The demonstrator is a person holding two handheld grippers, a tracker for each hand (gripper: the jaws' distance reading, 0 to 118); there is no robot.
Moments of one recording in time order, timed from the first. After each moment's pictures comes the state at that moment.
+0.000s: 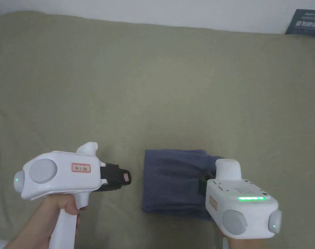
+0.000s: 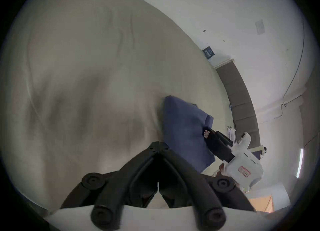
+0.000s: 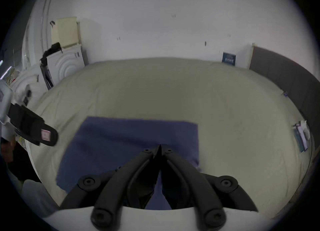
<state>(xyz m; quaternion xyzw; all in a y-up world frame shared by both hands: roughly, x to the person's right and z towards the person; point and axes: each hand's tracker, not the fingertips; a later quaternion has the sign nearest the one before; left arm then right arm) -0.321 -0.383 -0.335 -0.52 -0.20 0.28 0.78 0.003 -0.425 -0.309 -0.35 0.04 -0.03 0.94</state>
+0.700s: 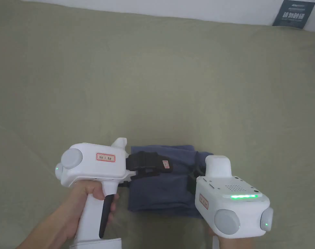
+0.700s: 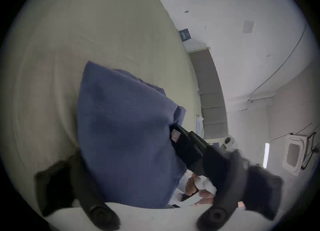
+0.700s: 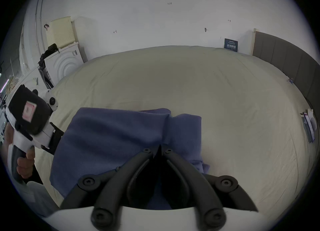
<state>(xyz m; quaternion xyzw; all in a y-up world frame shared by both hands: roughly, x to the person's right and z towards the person) -0.249 -0.430 -0.388 -0.54 -0.35 0.35 0.68 0.009 -0.421 -0.307 -0.35 0.05 -0.04 0.94</state>
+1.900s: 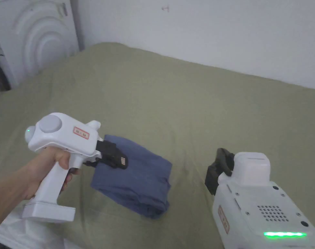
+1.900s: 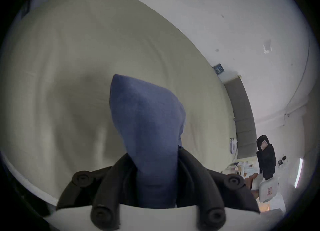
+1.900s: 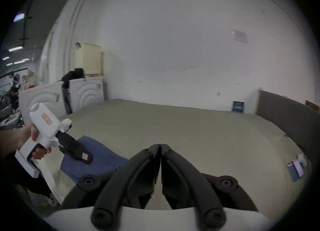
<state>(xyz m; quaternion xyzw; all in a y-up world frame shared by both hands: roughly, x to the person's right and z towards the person) -0.551 -0.315 -0.369 -0.52 -0.15 0.29 0.79 -0.186 -0.280 -0.292 -0.12 0.18 0.00 0.98</state>
